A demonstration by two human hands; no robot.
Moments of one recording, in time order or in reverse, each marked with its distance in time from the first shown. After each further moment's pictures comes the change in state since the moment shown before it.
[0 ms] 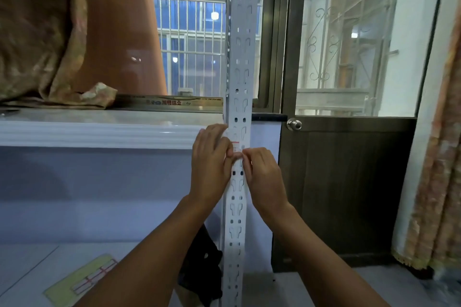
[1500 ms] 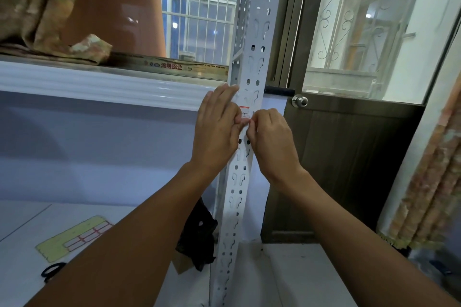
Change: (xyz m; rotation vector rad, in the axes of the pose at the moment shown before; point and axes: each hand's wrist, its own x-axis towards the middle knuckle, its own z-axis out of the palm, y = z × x) left_hand -0.010 -0.015 0.014 0.032 0.046 0.083; right_hand 0.016 -0.003 -0.003 -0.155 -0.087 0.001
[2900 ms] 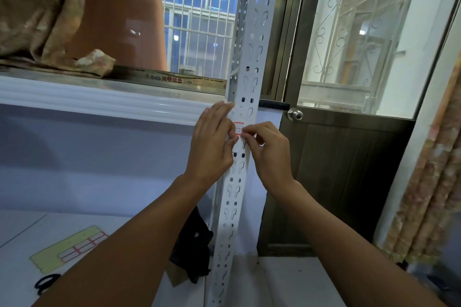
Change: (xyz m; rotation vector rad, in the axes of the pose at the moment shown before) left_hand 0.000 0.003 -0.011 -0.083 -0.100 -0.073; right_hand 0.005 0.002 -0.013 0.442 0.003 0.147
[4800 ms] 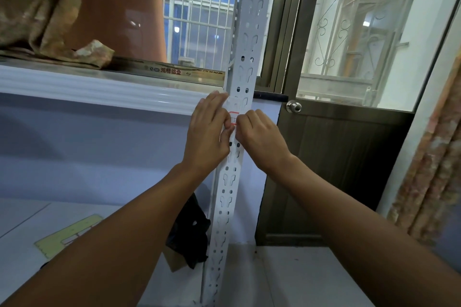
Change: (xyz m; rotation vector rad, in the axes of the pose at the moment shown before) left_hand -0.001 0.004 0.001 0.036 0.027 0.006; right_hand 0.015 0.007 -0.007 -0.630 -0.106 -0.593
